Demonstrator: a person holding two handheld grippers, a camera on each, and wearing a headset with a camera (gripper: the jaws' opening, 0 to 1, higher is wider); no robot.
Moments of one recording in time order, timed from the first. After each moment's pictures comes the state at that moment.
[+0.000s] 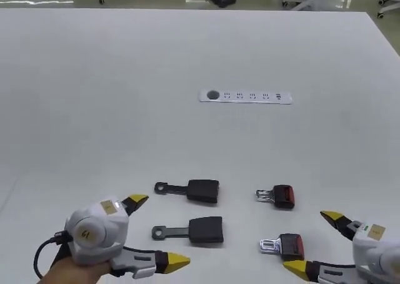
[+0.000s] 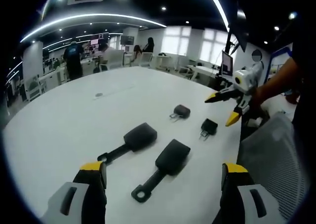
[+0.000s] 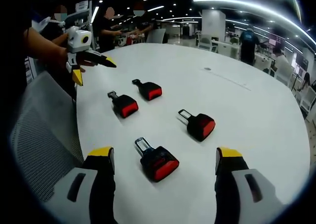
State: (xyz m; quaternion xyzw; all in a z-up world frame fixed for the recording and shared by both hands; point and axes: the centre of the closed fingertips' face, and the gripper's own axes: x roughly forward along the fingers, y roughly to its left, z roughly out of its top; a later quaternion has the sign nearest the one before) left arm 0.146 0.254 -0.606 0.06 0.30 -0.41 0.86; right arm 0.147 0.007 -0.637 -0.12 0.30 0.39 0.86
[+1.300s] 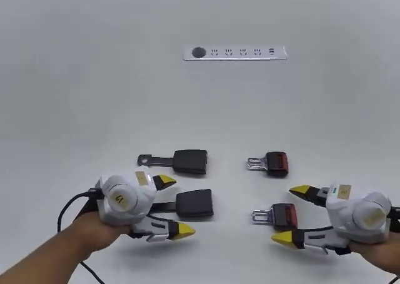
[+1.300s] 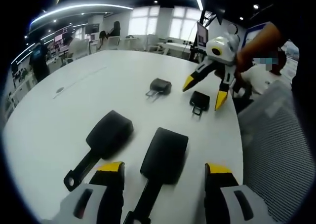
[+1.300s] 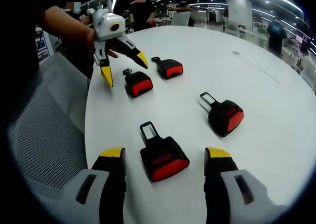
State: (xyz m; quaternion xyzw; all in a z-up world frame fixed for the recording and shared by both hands) left arm 0.154 0.195 -0.664 0.14 0.35 -0.53 0.76; right arm 0.141 0.025 -0.676 -0.15 0.36 0.49 0.78
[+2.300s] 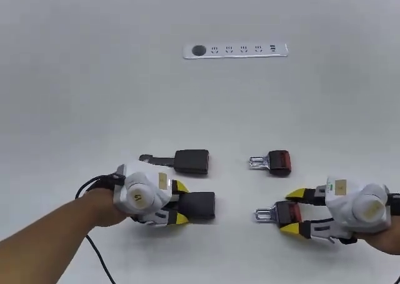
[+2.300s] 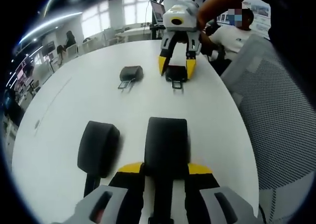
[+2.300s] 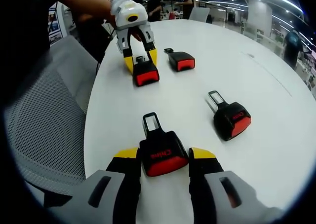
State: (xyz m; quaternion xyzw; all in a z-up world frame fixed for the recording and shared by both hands) left arm 0.158 0.199 -0.693 0.29 0.33 -0.62 0.65; right arm 0.136 0.018 -0.684 -0.20 0.36 0.54 0.74
